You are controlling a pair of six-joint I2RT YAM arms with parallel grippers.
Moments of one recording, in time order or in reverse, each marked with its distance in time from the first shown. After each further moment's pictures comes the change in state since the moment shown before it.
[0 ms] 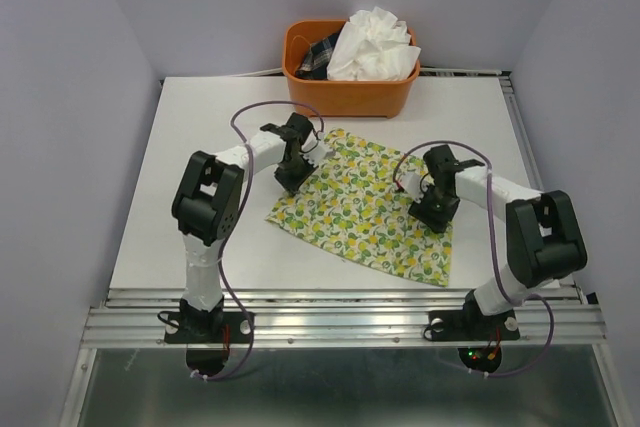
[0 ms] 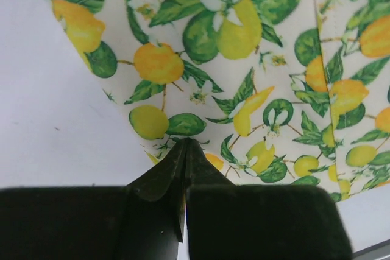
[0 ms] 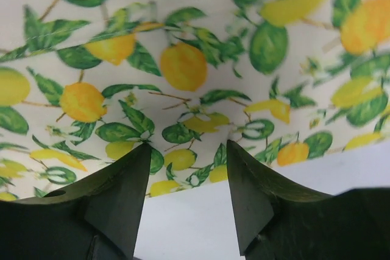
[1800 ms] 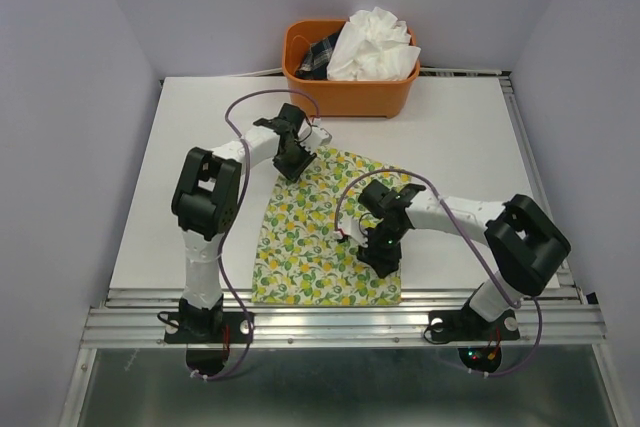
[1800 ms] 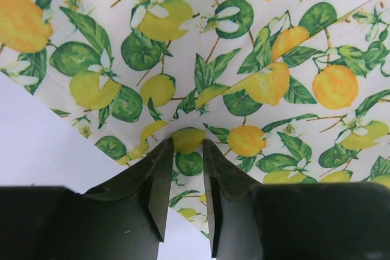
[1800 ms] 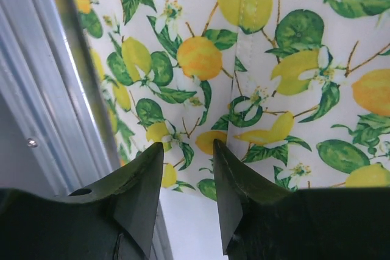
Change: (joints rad) left arm 0.056 0.082 0.118 0.083 0.013 0.047; right arm 0.564 -0.005 -0.016 -0.081 -0.389 0.126
